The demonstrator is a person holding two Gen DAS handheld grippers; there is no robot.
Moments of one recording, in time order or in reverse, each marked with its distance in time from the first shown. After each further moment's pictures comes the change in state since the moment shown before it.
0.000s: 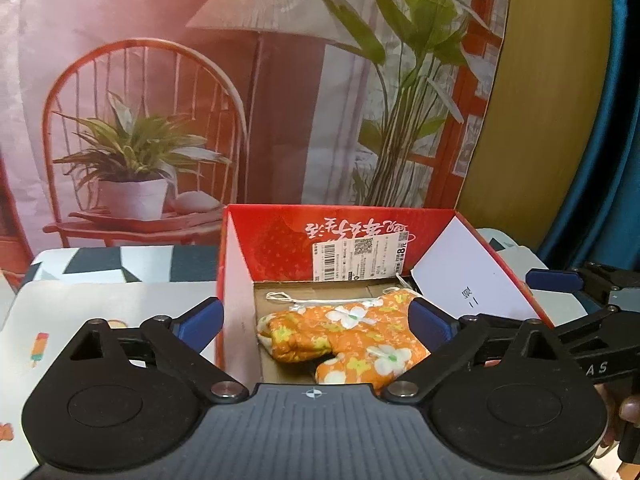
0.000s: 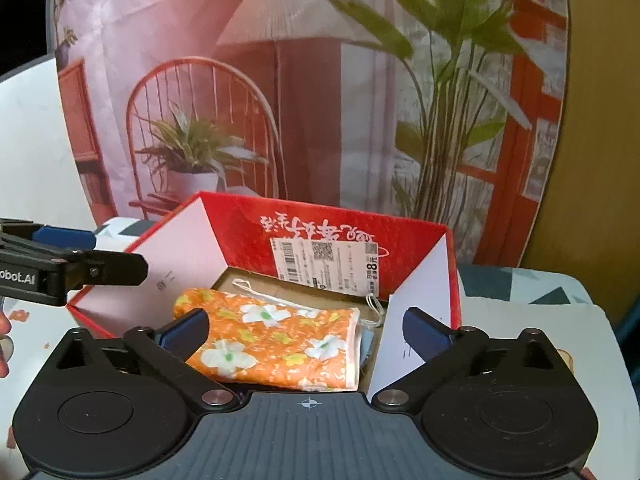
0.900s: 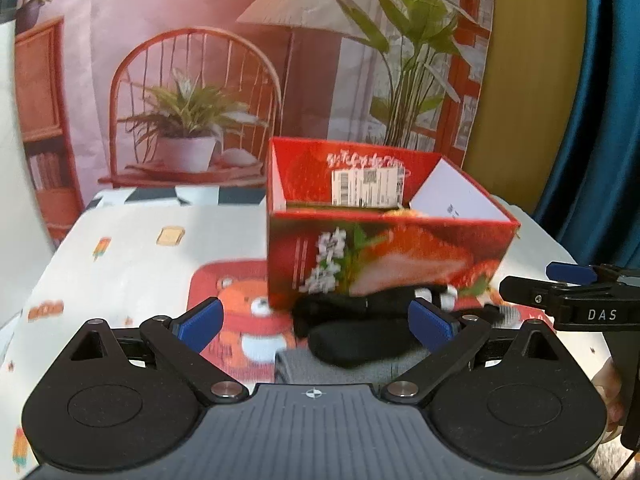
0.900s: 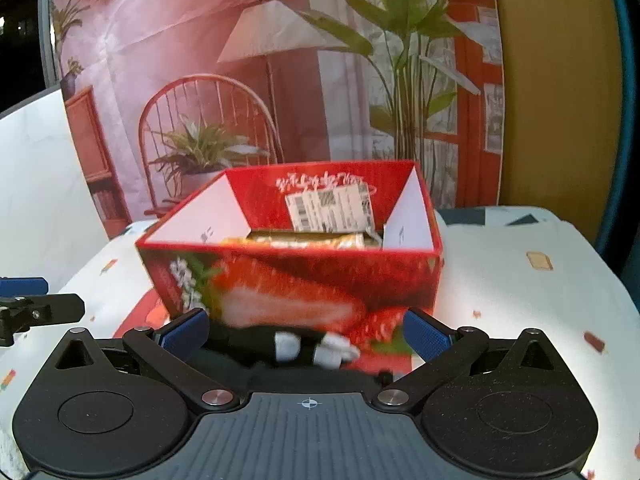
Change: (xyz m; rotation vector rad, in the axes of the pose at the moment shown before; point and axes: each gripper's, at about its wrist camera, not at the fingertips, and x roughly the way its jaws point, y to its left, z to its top) left arm -0.114 0.002 -0.116 -0.034 0.001 0.066; right arm -0.098 0.026 -0.110 0.120 -0.056 -0.014
